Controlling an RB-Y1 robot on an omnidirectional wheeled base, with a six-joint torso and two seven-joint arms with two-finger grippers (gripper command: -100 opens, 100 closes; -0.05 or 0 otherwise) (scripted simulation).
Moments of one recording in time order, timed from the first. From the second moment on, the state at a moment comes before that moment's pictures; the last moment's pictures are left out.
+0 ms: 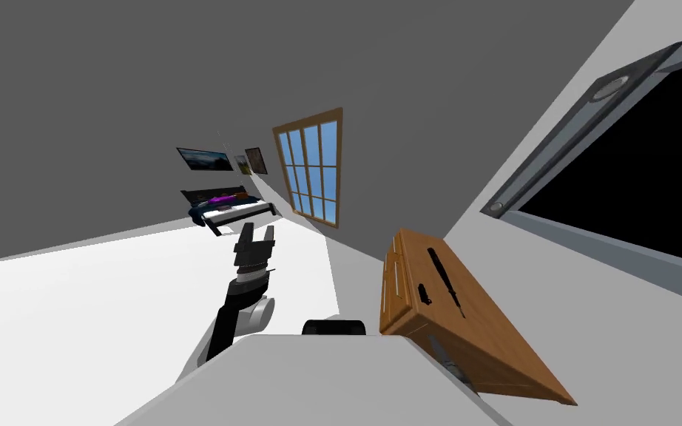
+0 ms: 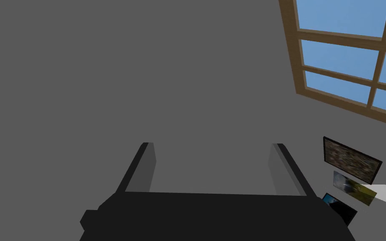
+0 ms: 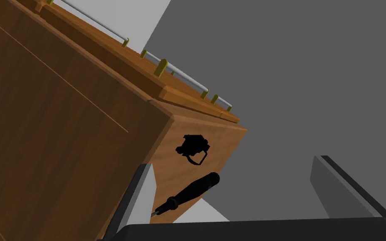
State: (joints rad) left arm 0.45 0.01 0.01 -2.22 0.02 -0.62 0.06; right arm 1.27 -0.41 -0.03 -2.01 0.03 -0.27 0.01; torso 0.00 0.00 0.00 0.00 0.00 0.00
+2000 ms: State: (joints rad) left arm 0.45 0.01 0.01 -2.22 0.02 -0.62 0.06; right arm 1.55 -0.49 -0.01 -1.66 0.13 -0.05 0.25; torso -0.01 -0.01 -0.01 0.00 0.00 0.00
